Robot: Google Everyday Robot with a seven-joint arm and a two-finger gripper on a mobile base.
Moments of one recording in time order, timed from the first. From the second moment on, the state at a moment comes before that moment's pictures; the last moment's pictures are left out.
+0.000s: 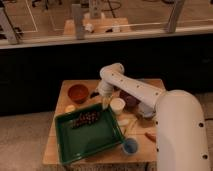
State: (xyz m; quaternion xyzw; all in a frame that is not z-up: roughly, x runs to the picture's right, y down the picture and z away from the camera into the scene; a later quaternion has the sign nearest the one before) arm -0.026 0.070 0.904 -0.27 -0.19 -0.16 0.93
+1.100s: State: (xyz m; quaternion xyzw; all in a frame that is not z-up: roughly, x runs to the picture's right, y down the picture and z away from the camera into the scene) arm -0.035 0.149 0.821 -0.27 -0.23 -0.19 0.92
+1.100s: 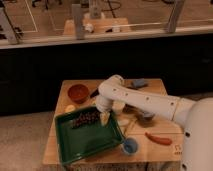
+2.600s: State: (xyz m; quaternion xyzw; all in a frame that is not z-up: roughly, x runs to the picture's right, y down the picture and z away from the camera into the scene) arm -0.070 0.175 0.858 -0.30 -0.20 -0.22 0.91
